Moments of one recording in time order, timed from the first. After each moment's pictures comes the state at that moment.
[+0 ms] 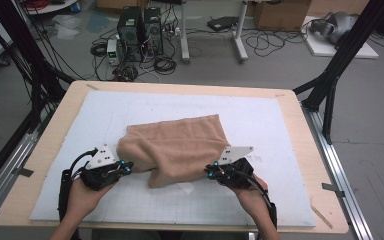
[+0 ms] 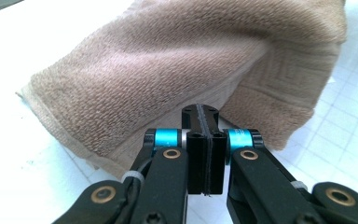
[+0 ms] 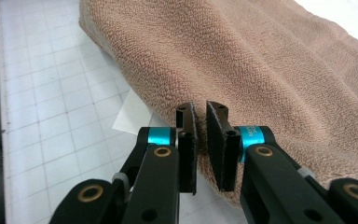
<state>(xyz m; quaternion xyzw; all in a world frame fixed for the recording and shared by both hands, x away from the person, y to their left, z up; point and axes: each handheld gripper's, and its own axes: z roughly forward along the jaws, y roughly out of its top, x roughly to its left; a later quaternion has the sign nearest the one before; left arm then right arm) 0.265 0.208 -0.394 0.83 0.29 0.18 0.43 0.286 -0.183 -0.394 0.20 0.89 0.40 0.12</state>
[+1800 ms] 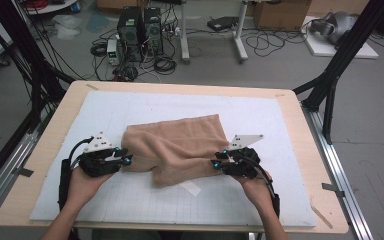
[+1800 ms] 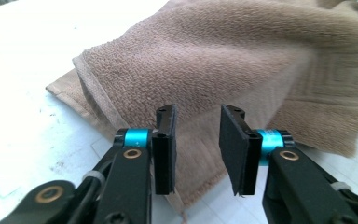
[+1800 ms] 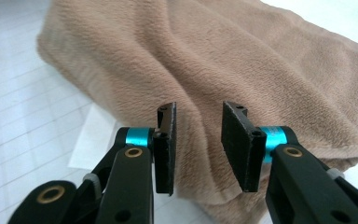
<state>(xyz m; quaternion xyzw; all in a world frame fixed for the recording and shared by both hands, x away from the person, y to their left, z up) 0.294 0.223 -0.395 0.82 0.34 0.16 0.44 0.314 -0.205 -0.396 0.26 0.86 0.42 0.10</state>
